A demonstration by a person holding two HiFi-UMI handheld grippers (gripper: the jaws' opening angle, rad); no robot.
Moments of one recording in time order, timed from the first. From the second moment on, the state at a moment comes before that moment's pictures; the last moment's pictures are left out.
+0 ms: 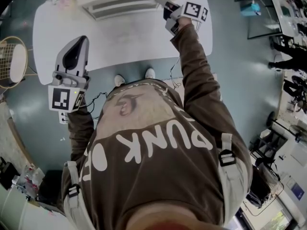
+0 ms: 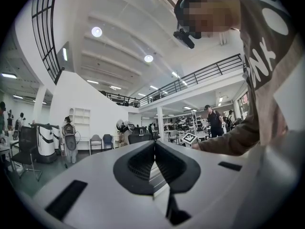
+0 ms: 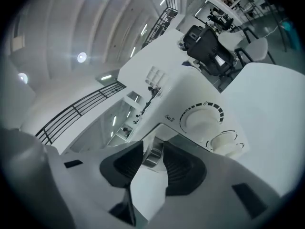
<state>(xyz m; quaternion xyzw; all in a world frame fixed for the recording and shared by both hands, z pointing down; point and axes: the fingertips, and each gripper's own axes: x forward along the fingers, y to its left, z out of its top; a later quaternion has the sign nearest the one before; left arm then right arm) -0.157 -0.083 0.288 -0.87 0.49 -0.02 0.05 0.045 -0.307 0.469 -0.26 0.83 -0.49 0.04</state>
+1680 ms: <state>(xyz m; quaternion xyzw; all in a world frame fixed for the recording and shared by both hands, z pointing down) -0.150 -0.074 0.295 -0.89 0.46 -0.02 0.05 0.060 -0.184 0.525 -0.37 0.87 -0.21 -0.26</state>
